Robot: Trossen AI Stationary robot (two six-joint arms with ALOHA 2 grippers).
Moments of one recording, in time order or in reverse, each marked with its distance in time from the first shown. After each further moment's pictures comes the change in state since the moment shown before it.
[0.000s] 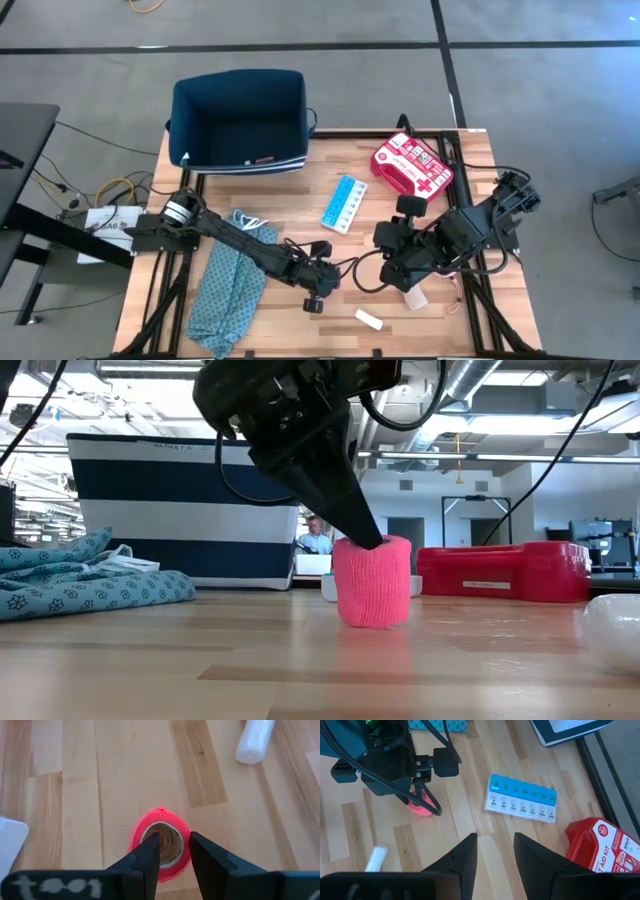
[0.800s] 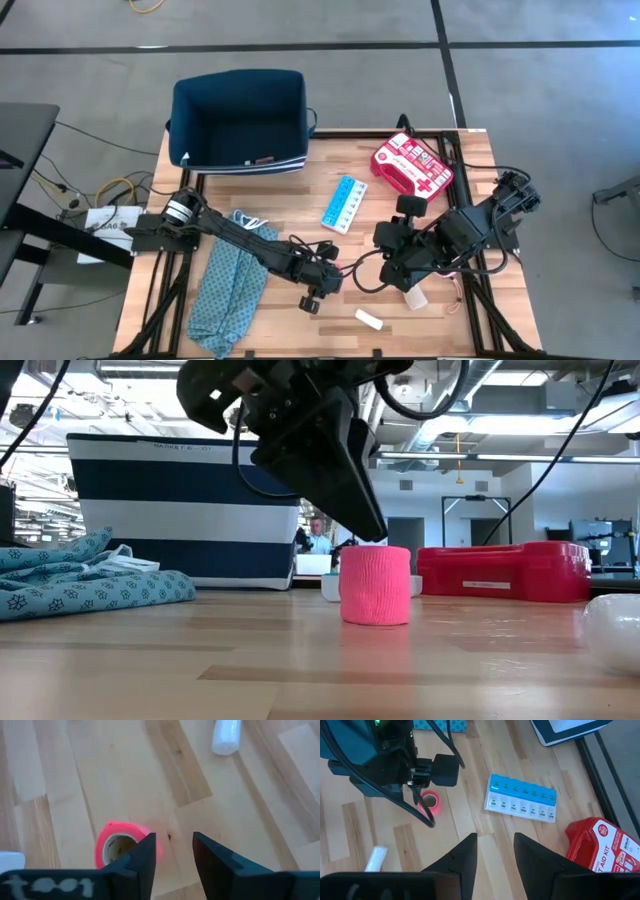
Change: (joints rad) left arm 0.016 0.004 0.044 -0.036 0.102 0.188; right arm 0.000 0.000 0.000 0.000 0.000 0.000
